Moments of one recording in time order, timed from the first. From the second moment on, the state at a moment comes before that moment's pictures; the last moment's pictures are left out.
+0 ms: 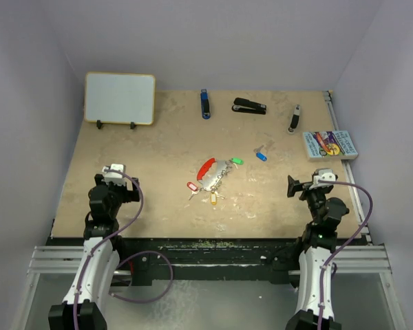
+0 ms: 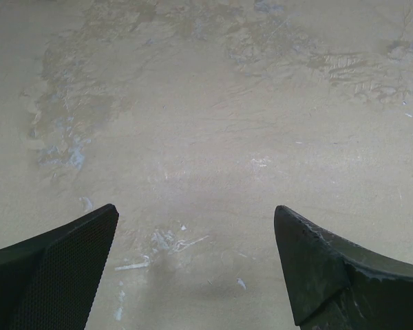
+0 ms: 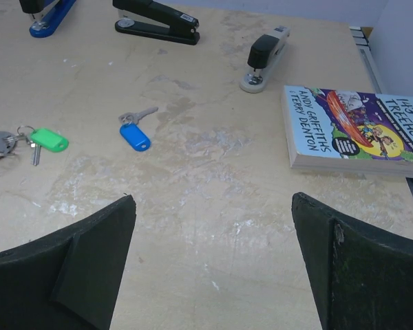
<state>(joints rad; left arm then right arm) 0.08 0.51 0.09 0.10 0.13 0.08 -0.34 0.28 0.02 0.22 -0.44 -0.08</state>
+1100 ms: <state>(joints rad) 0.08 0.70 0.30 0.01 0.21 0.10 -0.34 0.32 0.08 0.15 -0.43 -0.07</state>
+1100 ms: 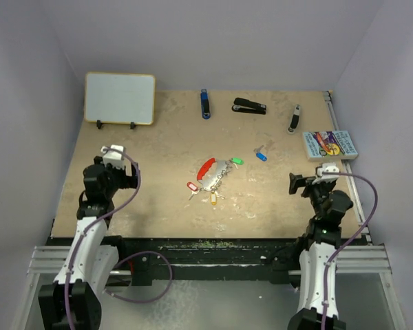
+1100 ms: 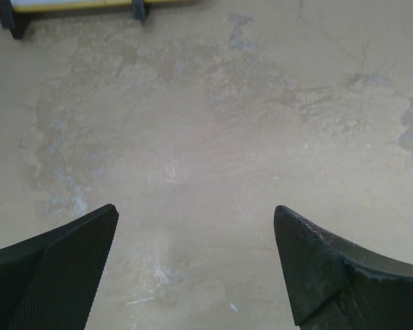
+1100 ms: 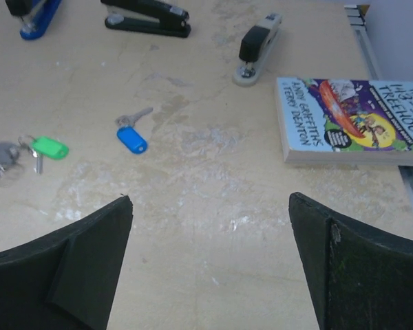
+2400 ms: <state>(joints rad) 0.08 0.68 0.64 -0.13 0.67 0.27 -0.21 0.82 0.78 -0.23 -0.68 0.48</state>
